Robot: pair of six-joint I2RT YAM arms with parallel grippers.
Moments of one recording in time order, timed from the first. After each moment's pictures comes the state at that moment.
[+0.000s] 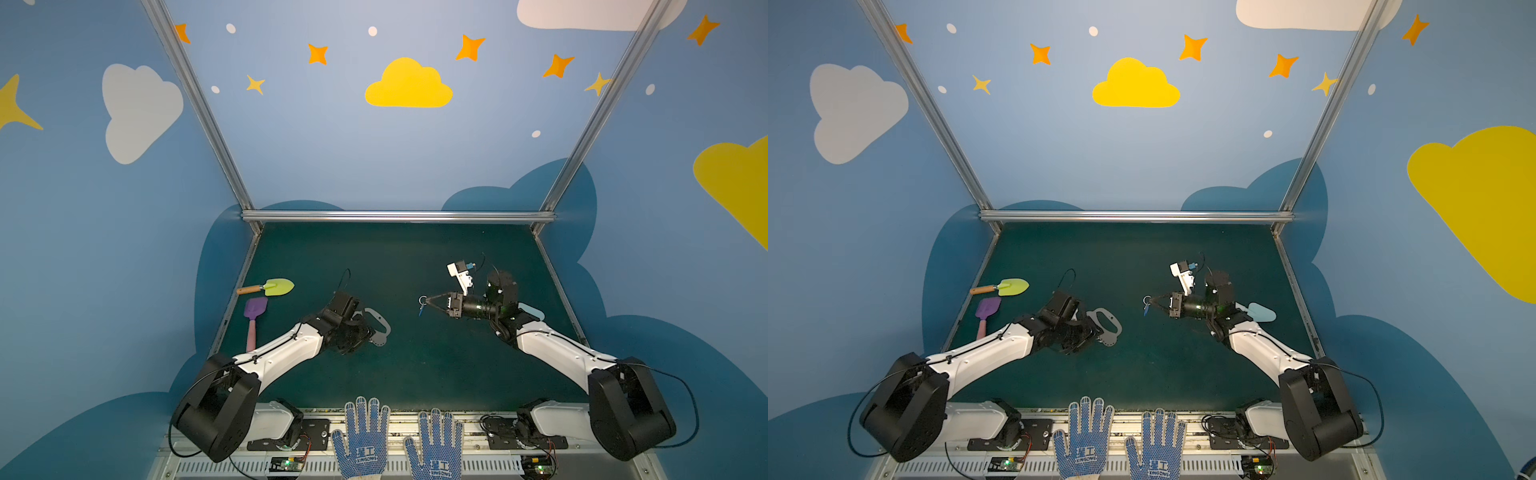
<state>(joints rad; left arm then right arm) -0.53 1.33 0.66 -0.37 0.25 -1.17 0.43 1.31 0.64 0.31 -0.89 0.64</state>
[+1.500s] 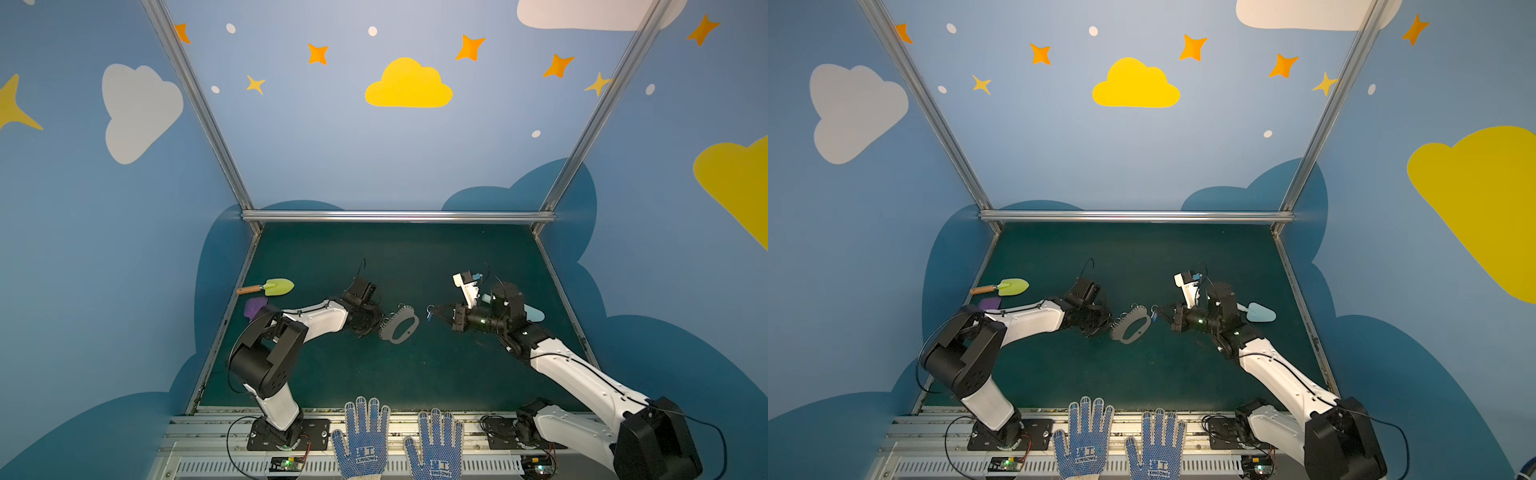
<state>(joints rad) -0.52 1.69 0.88 -0.23 0.23 -1.18 0.48 1.06 0.59 0.04 -0.64 0.45</state>
